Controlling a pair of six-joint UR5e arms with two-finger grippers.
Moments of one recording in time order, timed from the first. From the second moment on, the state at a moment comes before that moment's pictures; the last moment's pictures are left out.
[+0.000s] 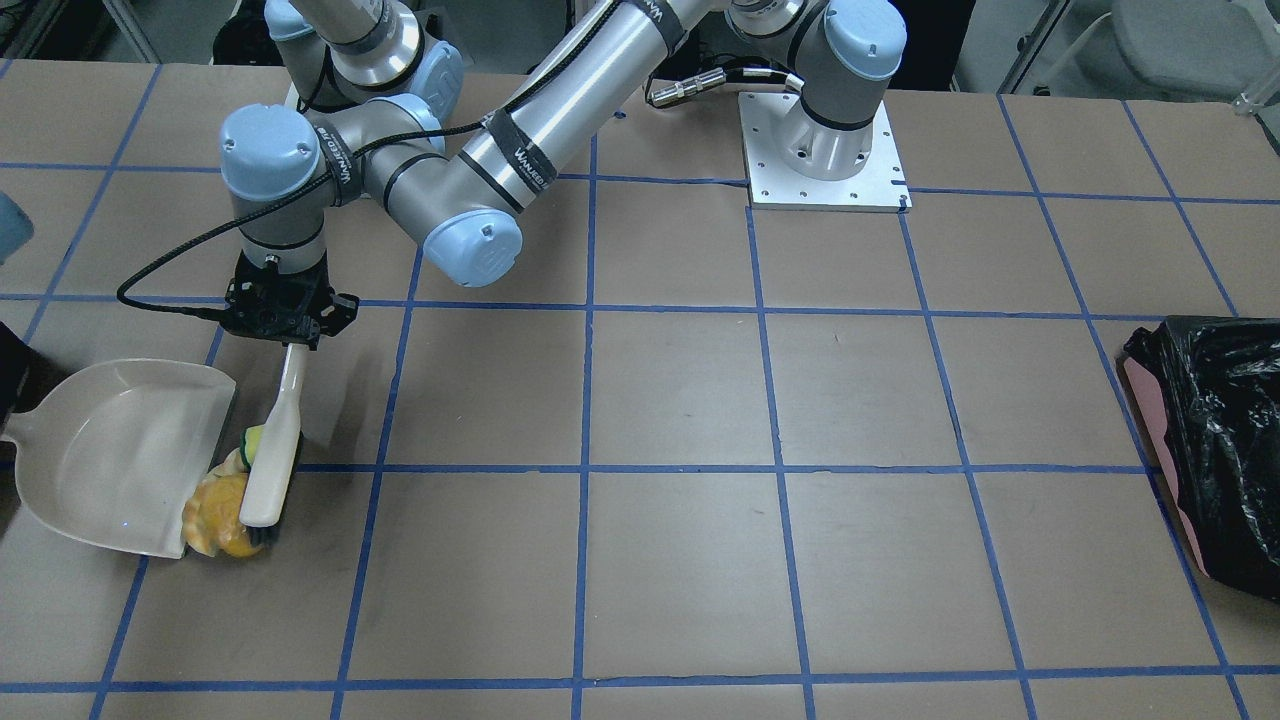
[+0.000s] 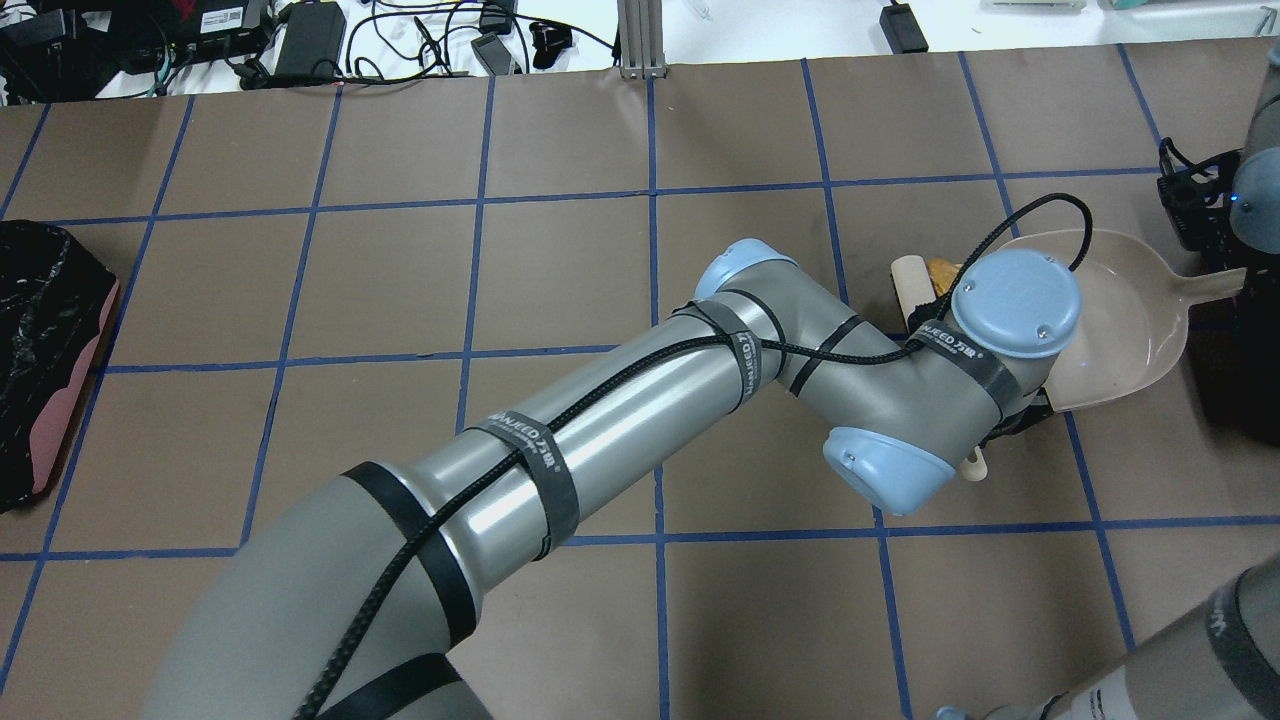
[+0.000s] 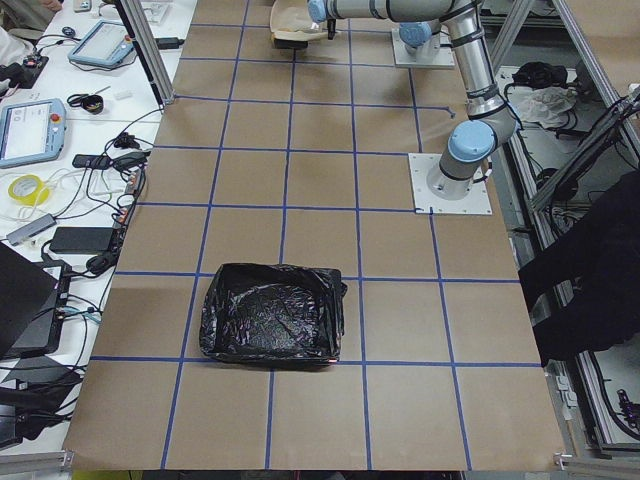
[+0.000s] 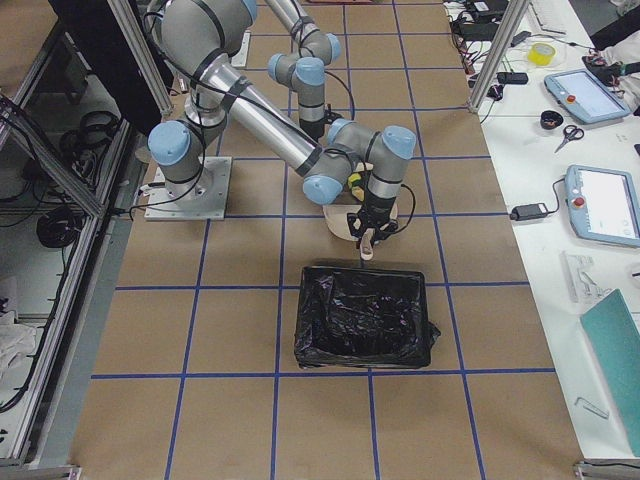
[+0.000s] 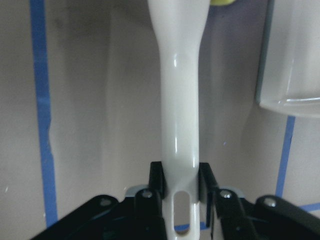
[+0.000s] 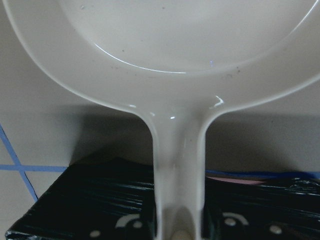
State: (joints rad) left arm -2.41 -2.37 -1.19 -0.94 1.42 -0.86; right arm 1.06 -1.16 1.70 -2.15 -1.98 -2.02
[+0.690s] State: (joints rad) left arm -2.47 -2.45 -1.02 -0.91 1.42 -0.84; right arm 1.06 -1.16 1.70 -2.15 -1.98 -2.02
